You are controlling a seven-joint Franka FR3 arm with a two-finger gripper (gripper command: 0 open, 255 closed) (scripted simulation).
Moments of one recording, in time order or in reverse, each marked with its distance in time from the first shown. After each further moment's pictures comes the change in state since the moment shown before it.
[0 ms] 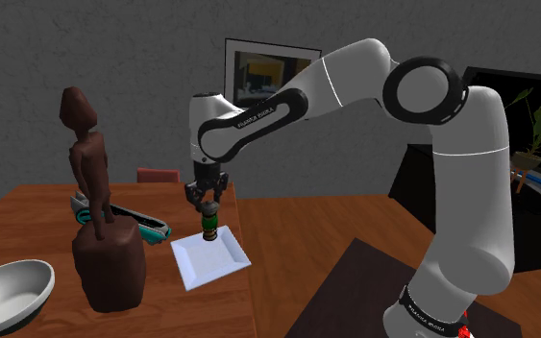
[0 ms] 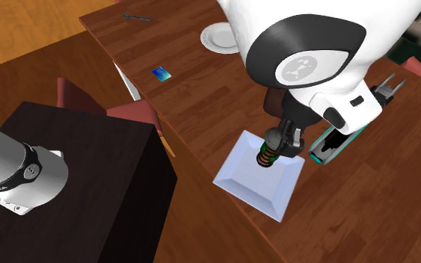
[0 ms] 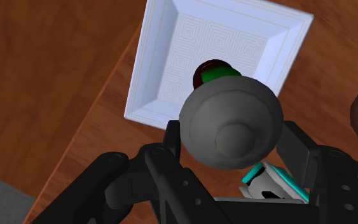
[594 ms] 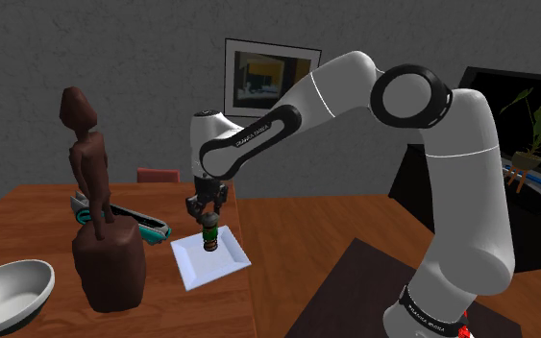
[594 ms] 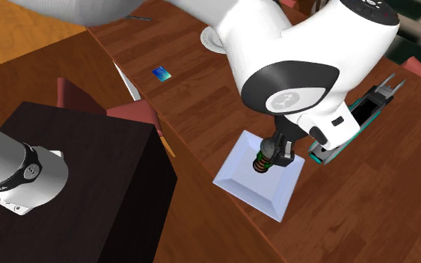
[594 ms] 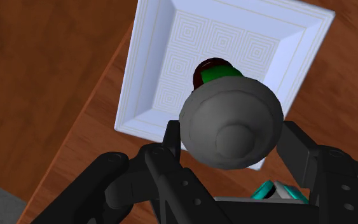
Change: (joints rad) arm 0.010 0.066 -0.016 -0.030 -0.028 0.093 0.016
